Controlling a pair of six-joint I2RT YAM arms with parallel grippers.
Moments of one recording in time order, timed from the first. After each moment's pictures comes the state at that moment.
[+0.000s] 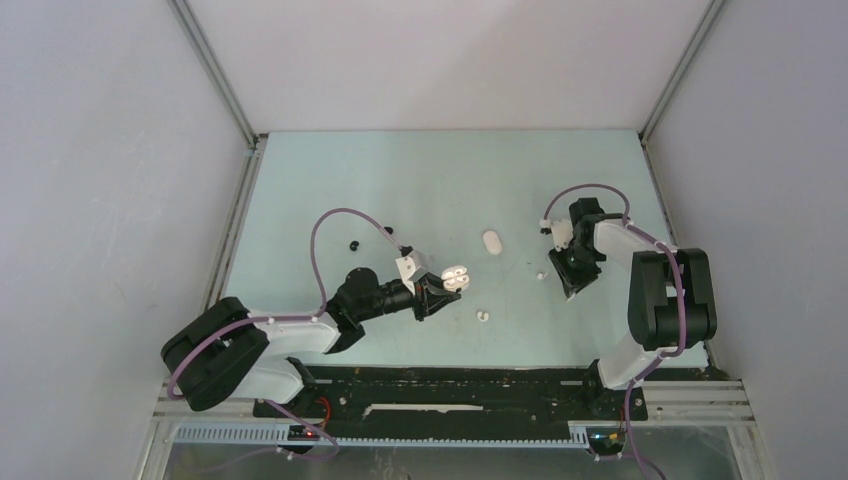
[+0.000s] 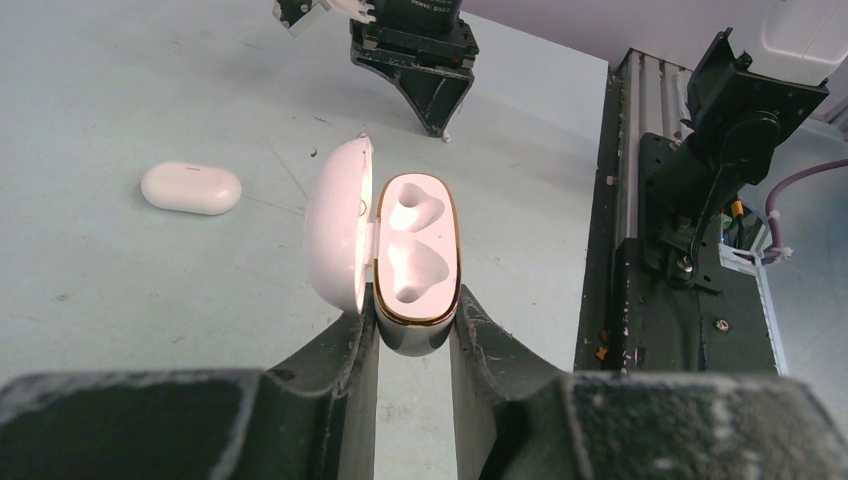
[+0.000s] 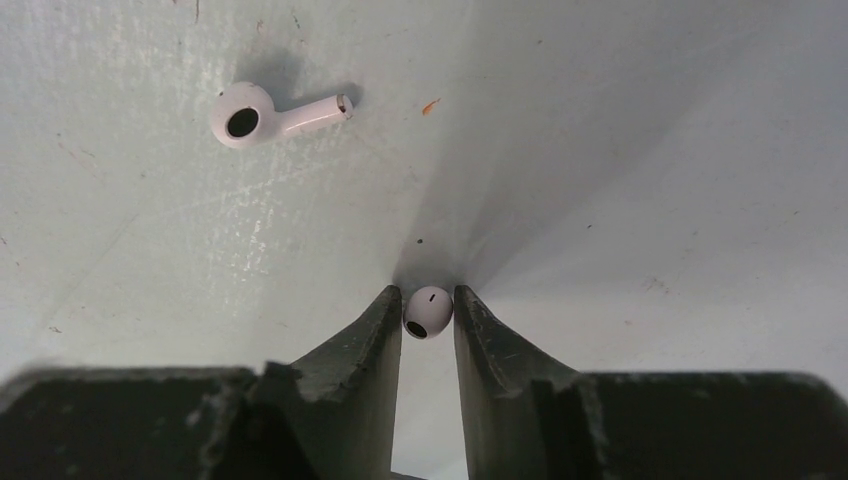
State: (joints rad) left arm -0.83 1.32 0.32 0.98 0.43 -0.17; right arm 0.05 1.65 0.93 -0.73 -0.10 -0.37
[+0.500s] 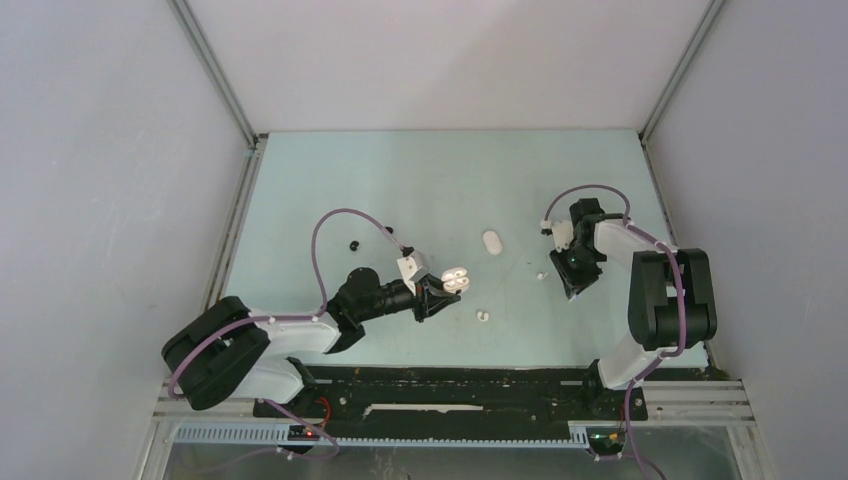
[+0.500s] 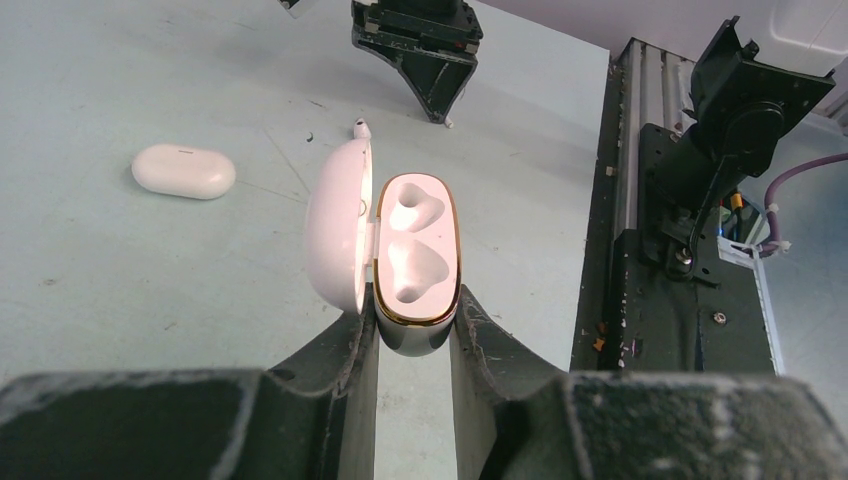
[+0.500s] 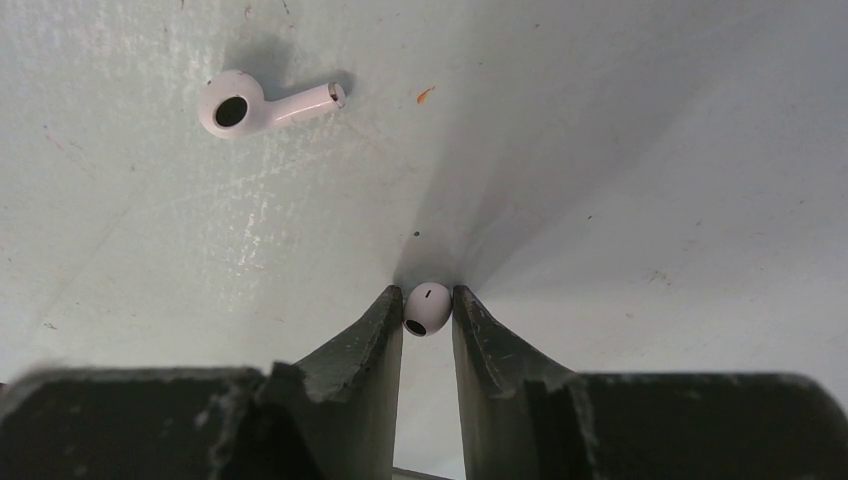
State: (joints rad) left arm -0.83 1.33 0.32 0.95 0.43 -0.18; right arm 0.05 1.65 0.92 -0.74 -0.09 -0.37
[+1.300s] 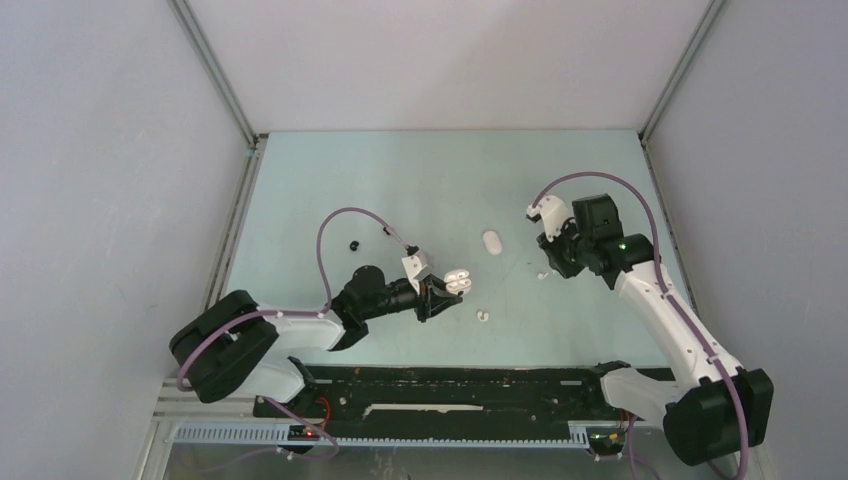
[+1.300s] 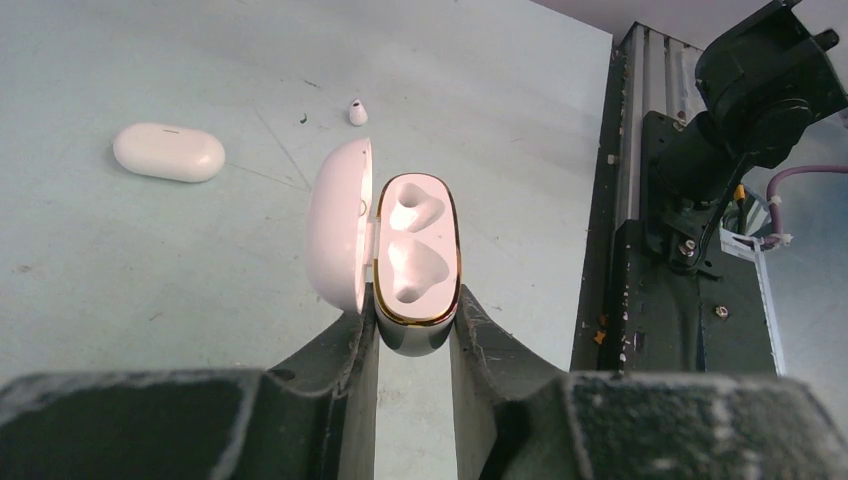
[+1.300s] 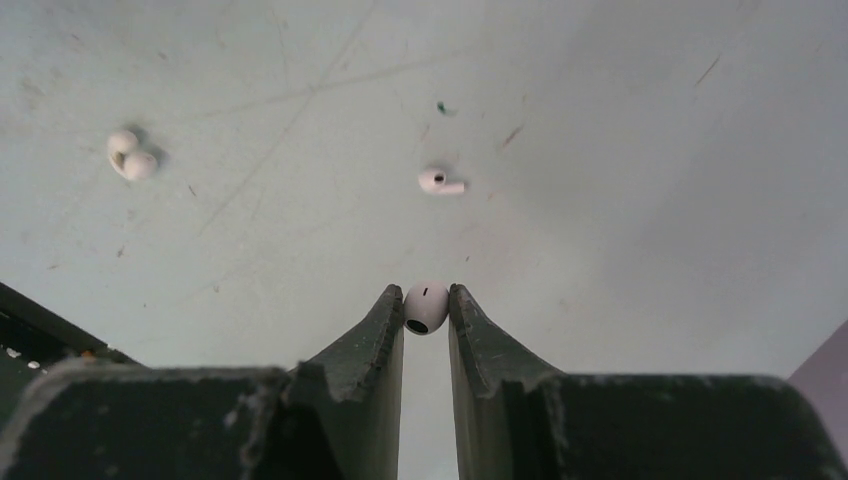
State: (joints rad) left arm -0.83 1.37 0.34 0.95 0.44 -0.19; right arm 0.25 1.13 0.92 -0.78 -0.15 -0.43
